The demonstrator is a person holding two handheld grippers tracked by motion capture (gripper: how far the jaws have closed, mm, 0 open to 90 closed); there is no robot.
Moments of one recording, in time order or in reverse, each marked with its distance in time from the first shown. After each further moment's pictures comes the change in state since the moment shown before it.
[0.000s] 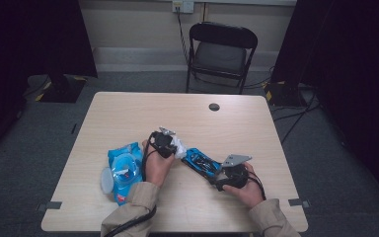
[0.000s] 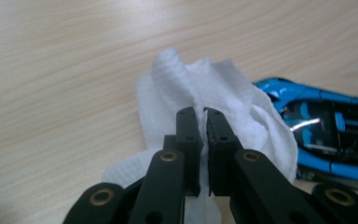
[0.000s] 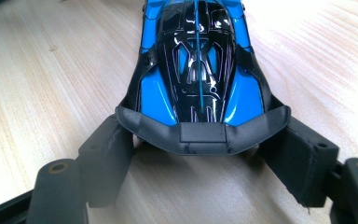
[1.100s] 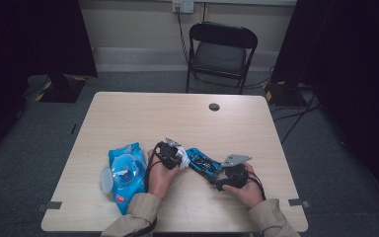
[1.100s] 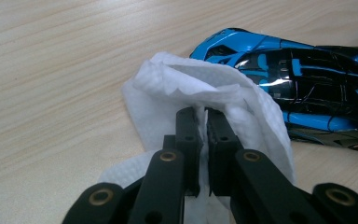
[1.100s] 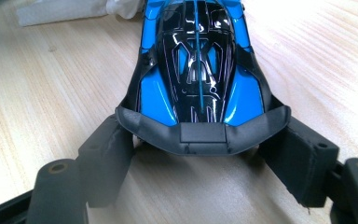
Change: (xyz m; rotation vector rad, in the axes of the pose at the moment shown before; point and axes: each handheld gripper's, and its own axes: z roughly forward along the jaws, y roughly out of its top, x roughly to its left) left arm -0.018 -0.019 0.004 0.024 -0.062 0.017; right arm 0.000 0.000 0.000 0.000 -0.002 0.003
